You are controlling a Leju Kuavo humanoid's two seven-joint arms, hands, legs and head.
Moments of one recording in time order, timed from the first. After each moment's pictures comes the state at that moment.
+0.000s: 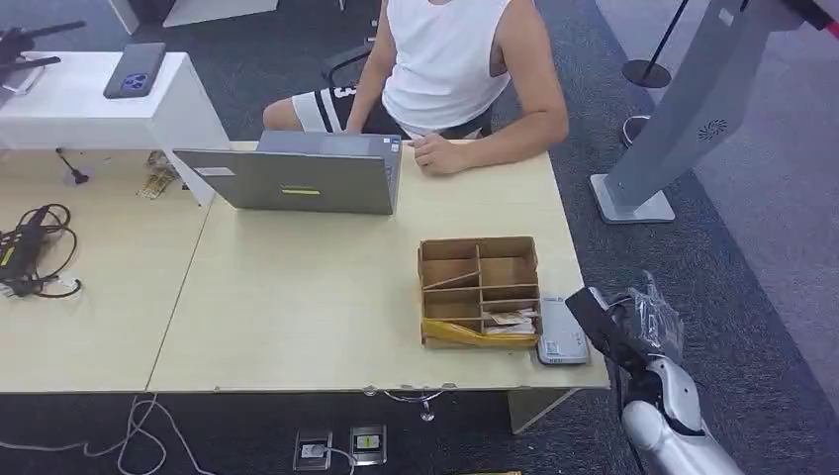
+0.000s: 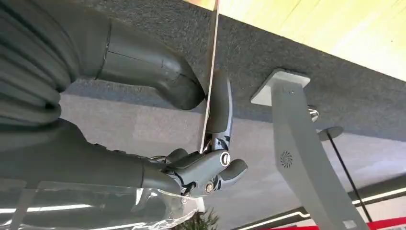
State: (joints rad) left arm -0.14 0.10 -1.19 -0.18 0.96 -0.13 -0.04; right arm -0.28 -0.46 0.53 -1.18 0.58 -0.42 0.34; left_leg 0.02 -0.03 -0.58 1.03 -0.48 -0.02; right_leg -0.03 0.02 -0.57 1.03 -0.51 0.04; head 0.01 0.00
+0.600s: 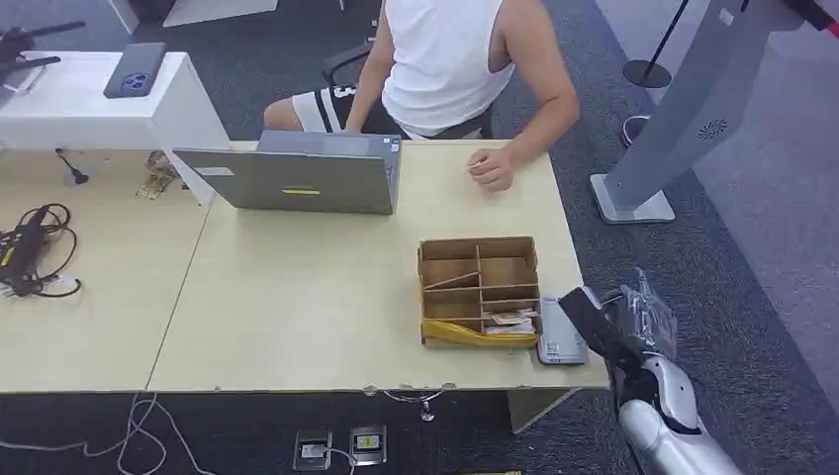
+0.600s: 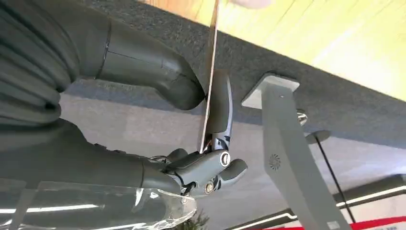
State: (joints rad) left arm -0.14 0.10 -1.19 -0.18 0.95 -0.13 -0.04; right arm -0.28 -0.46 0.54 -1.20 0.58 -0.40 0.32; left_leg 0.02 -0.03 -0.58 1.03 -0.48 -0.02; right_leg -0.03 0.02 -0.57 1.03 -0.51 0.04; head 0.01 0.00
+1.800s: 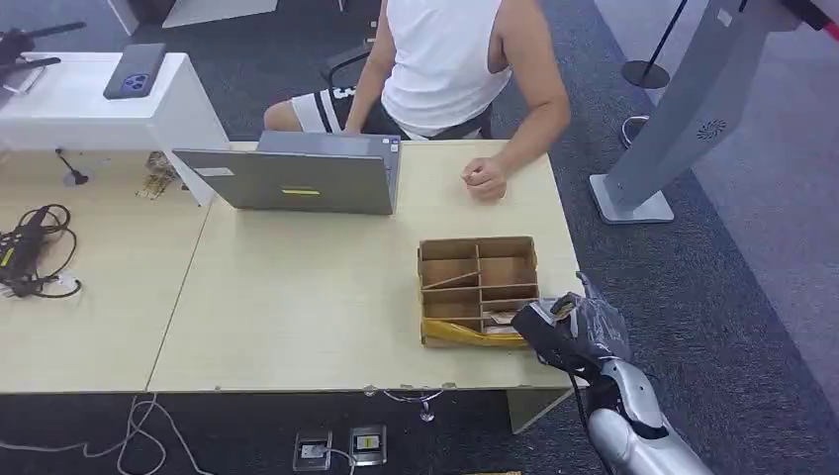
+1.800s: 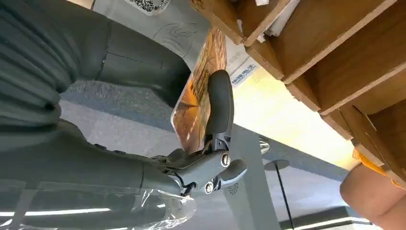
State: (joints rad) left arm -0.14 0.09 -1.19 -0.18 0.94 -0.13 -0.04; right arm -0.29 -0.42 0.66 -1.25 0.59 -0.30 0.31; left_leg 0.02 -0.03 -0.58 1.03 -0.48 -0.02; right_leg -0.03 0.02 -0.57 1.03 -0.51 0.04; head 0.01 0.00
